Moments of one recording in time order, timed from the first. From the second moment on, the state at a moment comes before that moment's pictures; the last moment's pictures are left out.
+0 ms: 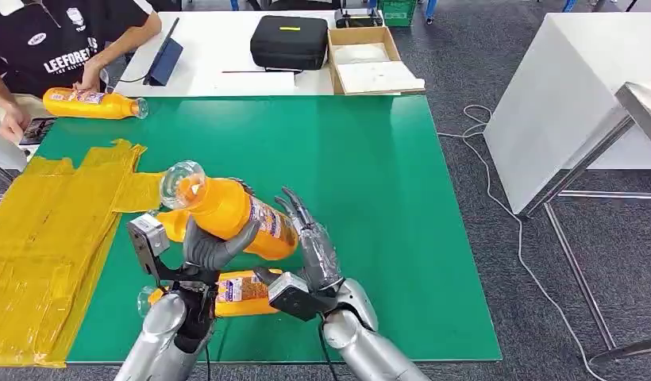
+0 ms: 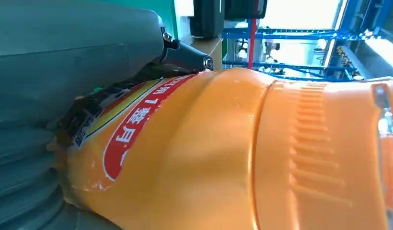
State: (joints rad) left arm -0.16 -0.10 -0.20 -1.43 0.17 -0.06 -0.44; right arm -0.38 0.28 0.71 -0.75 0.45 -0.42 -0.68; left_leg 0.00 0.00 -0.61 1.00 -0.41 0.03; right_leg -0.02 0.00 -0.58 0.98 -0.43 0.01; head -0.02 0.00
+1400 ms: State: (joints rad) left arm -0.36 0.19 0.24 -1.05 -1.49 0.69 -0.41; right arm 0.06 0.07 0.58 -1.43 0.49 -0.46 -0.67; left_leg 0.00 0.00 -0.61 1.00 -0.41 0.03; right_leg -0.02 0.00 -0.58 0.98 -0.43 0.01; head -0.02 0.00
